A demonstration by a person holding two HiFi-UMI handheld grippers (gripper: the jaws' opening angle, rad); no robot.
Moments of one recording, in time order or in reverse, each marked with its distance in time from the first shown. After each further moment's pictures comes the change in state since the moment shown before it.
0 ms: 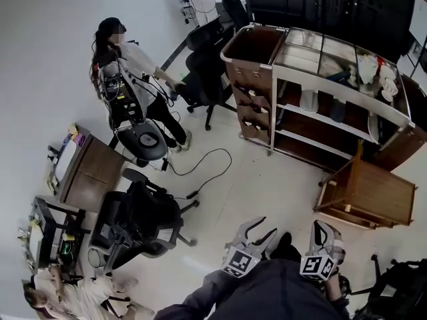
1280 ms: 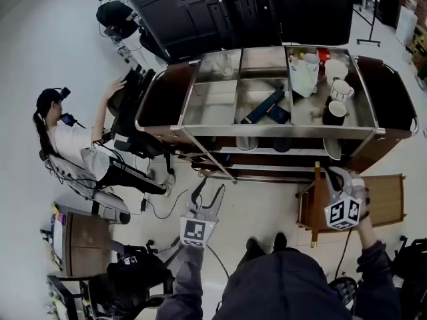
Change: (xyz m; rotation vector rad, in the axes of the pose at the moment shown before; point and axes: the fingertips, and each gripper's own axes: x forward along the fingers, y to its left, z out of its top) left arm 0.323 0.215 0.162 0.240 -0.103 0.099; right arm 0.211 -0.382 -0.138 -0.123 0.039 -0.115
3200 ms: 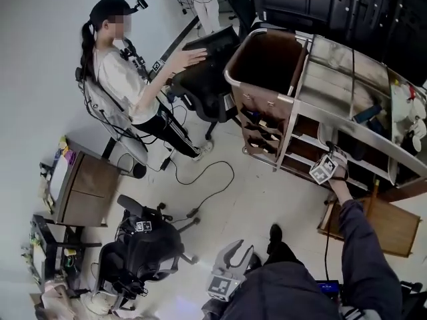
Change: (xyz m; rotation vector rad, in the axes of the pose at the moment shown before) left arm -0.296 -0.002 -0.133 -0.568 0.141 0.185; right arm 0.331 0.214 0.162 -0.088 0.257 0.189
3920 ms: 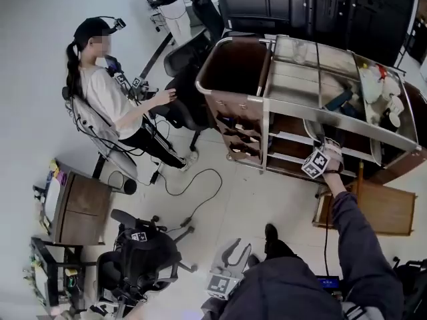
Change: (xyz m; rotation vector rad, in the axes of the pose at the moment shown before) left arm -0.001 -0.041 0.000 0.063 0.008 -0.092; right arm -0.039 -0.052 -0.052 -0.077 0.057 -0.208
